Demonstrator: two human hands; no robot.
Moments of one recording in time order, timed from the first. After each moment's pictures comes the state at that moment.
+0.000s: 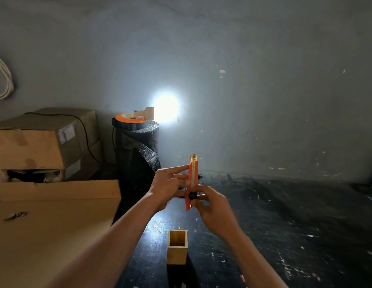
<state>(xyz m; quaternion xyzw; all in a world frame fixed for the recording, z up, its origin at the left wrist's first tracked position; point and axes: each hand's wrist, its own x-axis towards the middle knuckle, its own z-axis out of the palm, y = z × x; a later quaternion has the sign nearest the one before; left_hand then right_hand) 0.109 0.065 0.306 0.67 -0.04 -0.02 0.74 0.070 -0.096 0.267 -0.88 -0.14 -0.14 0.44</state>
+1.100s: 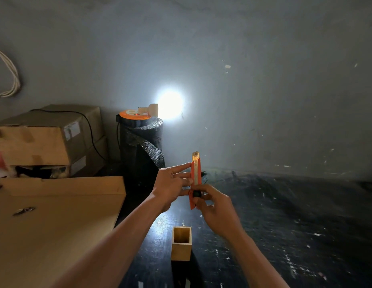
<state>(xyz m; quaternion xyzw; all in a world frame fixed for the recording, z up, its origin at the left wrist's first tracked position) 0.102 0.065 0.303 0.66 -0.04 0.00 0.75 0.068 -0.090 0.262 -0.87 -0.14 -0.15 0.45</state>
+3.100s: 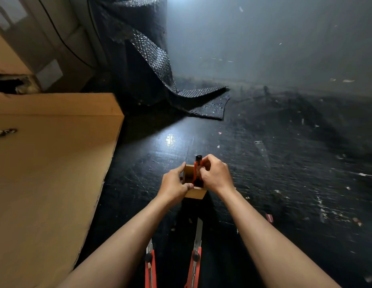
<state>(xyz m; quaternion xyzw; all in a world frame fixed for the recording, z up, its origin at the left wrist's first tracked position) 0.183 0.081 0.019 0.87 0.11 -0.14 0.45 0.215 -0.071 0.042 -0.92 0.02 0.05 0.38</state>
